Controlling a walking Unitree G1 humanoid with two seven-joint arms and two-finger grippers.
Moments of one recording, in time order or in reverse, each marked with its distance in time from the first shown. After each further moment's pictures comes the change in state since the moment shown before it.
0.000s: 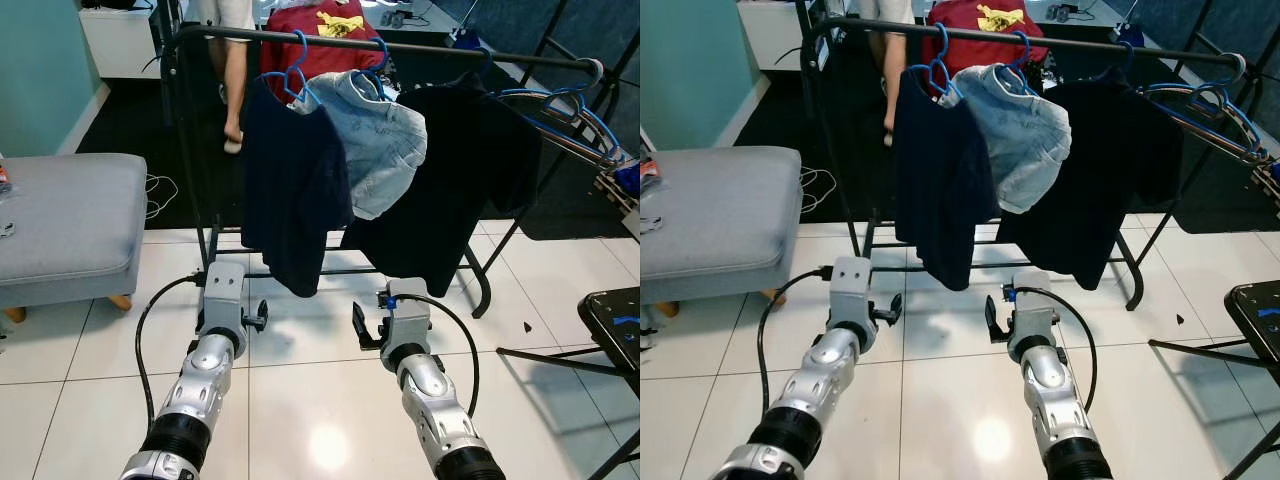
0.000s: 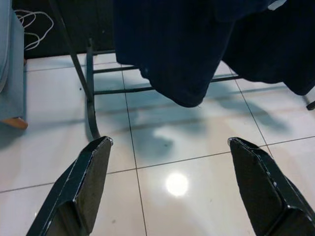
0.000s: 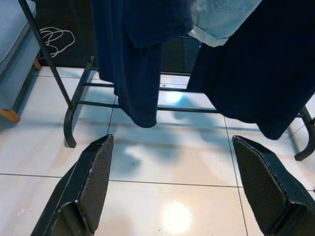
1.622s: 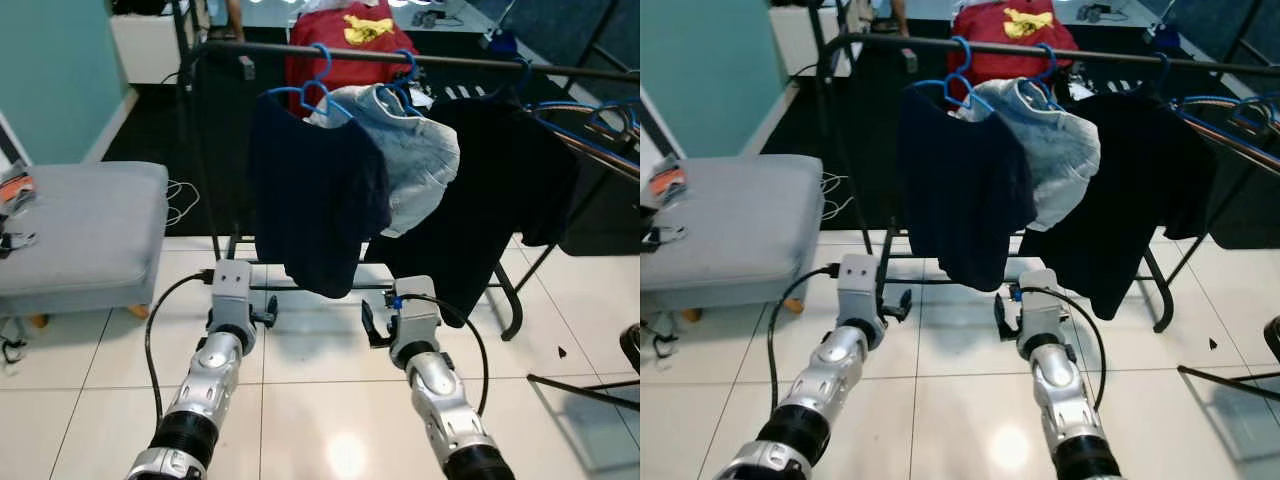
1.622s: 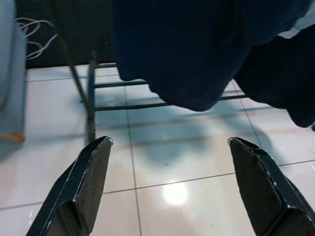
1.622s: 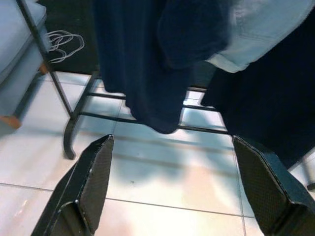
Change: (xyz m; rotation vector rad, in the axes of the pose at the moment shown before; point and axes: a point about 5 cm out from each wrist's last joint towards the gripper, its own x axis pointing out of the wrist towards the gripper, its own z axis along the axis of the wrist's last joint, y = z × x) left arm 0.000 -0.009 0.000 -0.043 -0.025 -0.036; right arm 0.001 -0.005 0.003 -0.055 -0.022 0.014
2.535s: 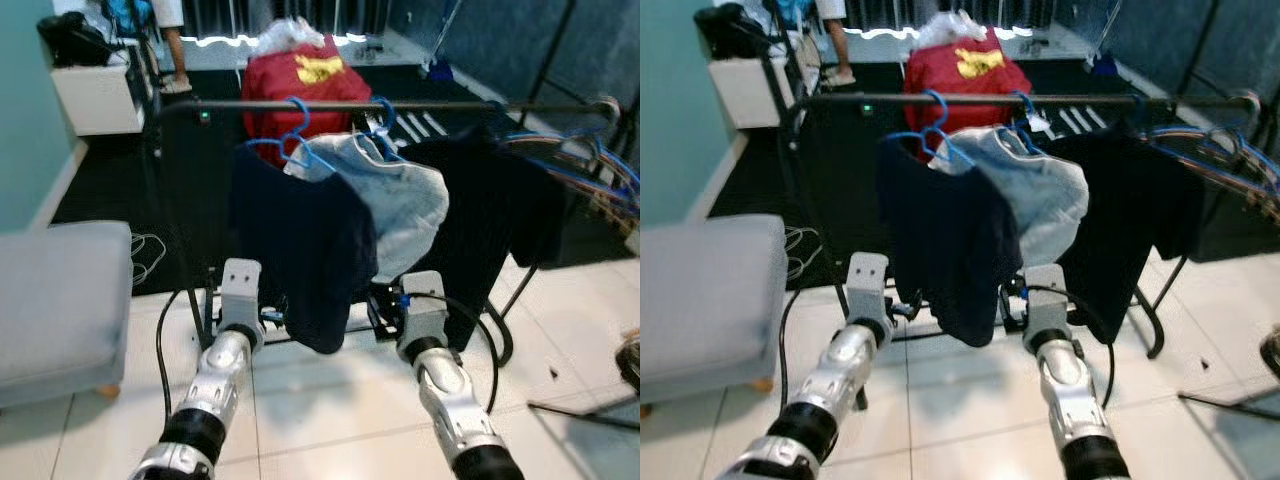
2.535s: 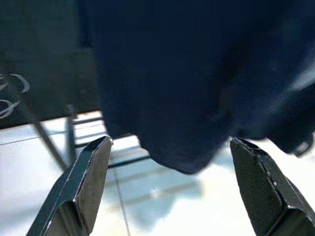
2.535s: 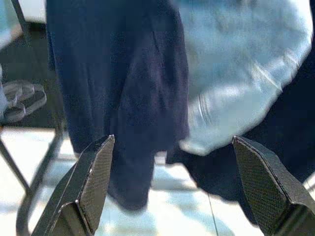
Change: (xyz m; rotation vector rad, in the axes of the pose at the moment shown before) left arm 0.002 -0.008 0.001 -0.014 -0.024 -0.019; right arm 0.000 -0.014 0.021 -0.027 -0.106 -0.022
